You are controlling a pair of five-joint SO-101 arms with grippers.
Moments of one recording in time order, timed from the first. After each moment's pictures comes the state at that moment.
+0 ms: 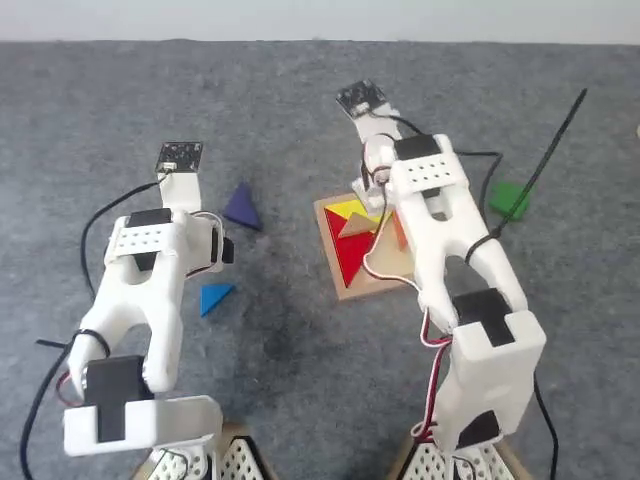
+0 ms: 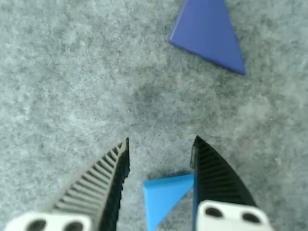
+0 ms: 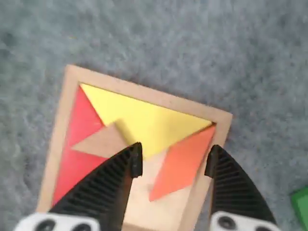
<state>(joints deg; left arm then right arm) -13.5 -4.2 40.4 54.3 -1.7 -20.3 19.9 -7.2 64.6 15.3</state>
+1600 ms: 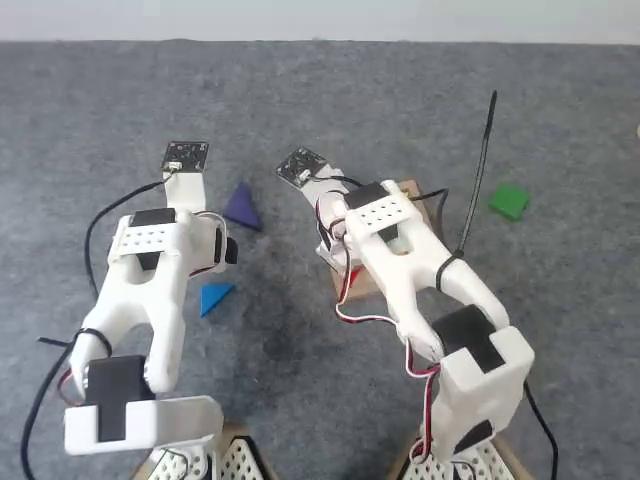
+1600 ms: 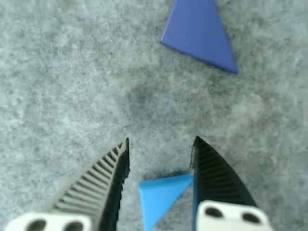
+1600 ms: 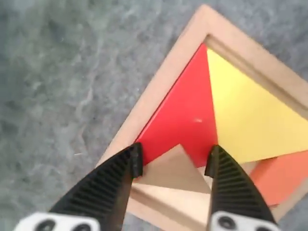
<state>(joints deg) -12.4 -4.2 40.4 54.3 -2.2 -30.1 14.7 13.0 58.9 21.9</state>
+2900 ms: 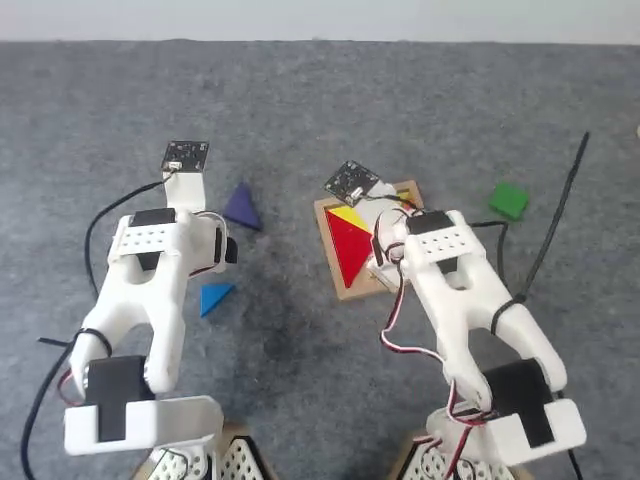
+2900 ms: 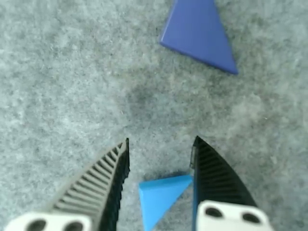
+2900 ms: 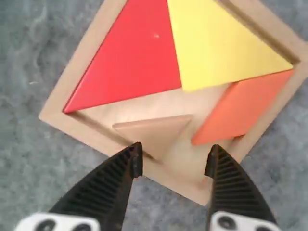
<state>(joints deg) -12.4 -4.2 40.4 54.1 -2.2 -20.0 -5.2 36.8 51.4 31.6</state>
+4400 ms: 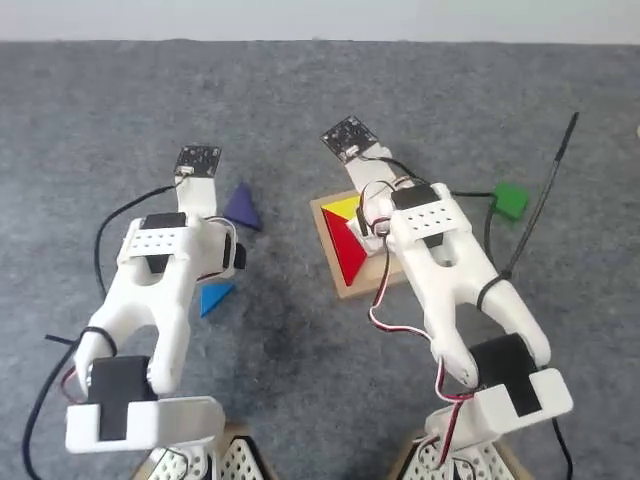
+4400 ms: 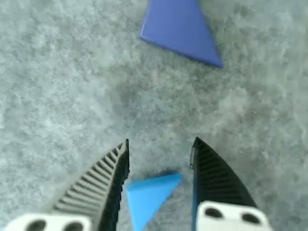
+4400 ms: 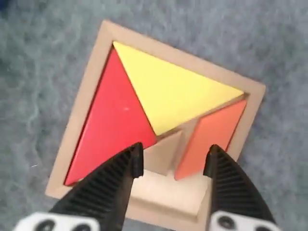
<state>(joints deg) -10.1 -4.2 42.4 53.0 -2.2 -21.7 2.5 22.8 49.9 18.8</state>
